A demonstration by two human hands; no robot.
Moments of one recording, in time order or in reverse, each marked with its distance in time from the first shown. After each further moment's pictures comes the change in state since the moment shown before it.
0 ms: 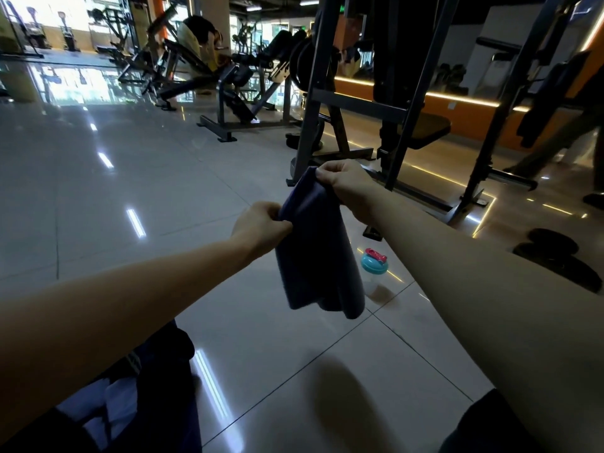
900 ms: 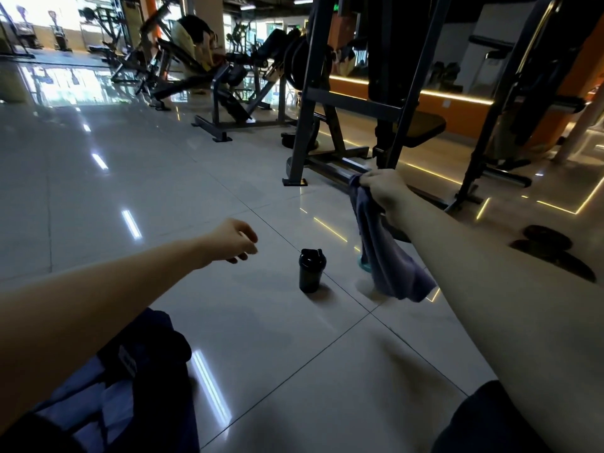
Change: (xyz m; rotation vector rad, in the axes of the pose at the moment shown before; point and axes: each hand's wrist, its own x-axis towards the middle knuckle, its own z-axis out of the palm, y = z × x) left_hand 0.020 -0.056 -0.028 0.041 -0.307 -0.199; right_hand 0.003 0.035 -0.051 0.057 0.327 0.250
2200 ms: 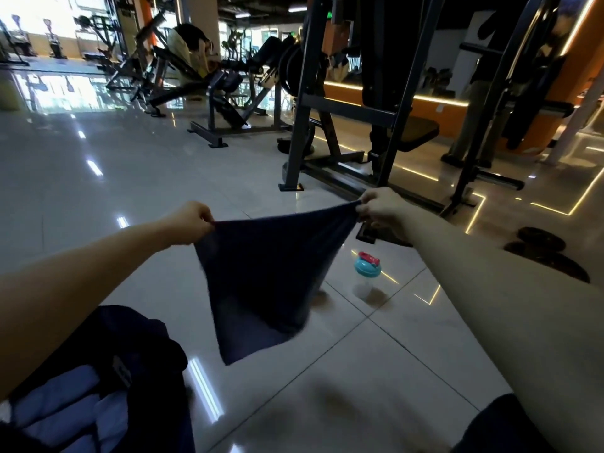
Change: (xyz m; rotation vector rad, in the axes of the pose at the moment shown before) left_hand 0.012 -0.013 -0.063 0.310 0.190 0.008; right_hand -0.002 0.024 -0.014 -0.343 -0.131 -0.041
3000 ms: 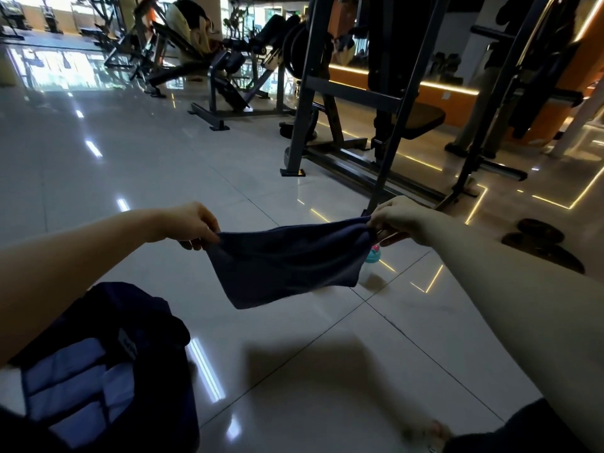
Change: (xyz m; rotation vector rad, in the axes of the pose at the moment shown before) left_hand -0.021 -0.013 0.001 0.005 -0.353 0.008; right_hand -0.015 0.038 -0.013 -0.040 -0.197 0.134
